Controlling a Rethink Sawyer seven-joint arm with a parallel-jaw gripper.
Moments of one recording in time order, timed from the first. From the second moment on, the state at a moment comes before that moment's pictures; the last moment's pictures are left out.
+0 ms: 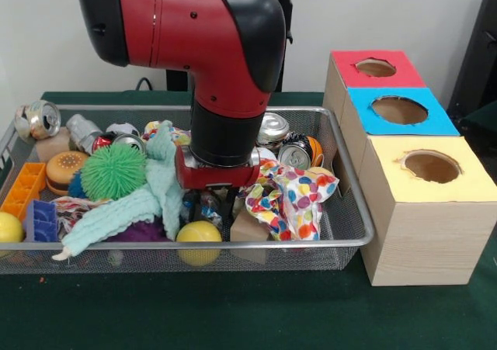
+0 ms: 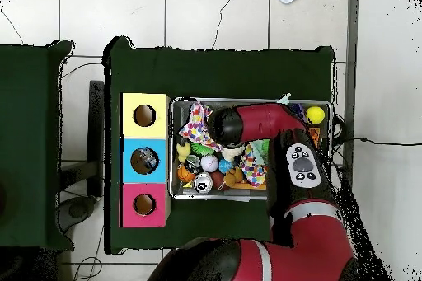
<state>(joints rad) -0.35 -0.39 0.16 1.32 -0.51 0.65 1.59</state>
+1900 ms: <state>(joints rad) -0.25 -0.87 0.10 1.42 -0.38 1.12 1.59</state>
